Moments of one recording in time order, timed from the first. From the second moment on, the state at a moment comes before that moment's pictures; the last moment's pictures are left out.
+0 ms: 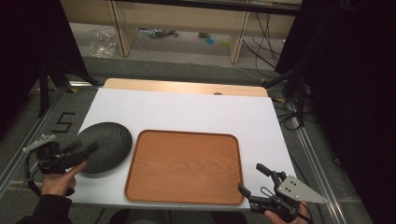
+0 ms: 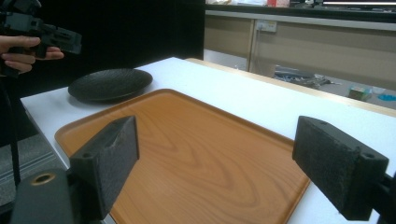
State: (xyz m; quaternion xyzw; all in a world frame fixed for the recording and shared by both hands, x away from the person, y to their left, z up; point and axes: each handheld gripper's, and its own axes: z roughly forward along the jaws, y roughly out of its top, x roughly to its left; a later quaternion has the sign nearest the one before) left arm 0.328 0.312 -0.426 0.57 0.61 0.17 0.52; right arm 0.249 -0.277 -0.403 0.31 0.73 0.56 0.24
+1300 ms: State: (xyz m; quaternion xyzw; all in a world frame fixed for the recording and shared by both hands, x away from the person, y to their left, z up) left arm 0.335 0.373 -0.474 0.49 0.73 0.06 0.48; right arm 0.249 -0.276 -0.403 0.31 0.72 0.57 0.25
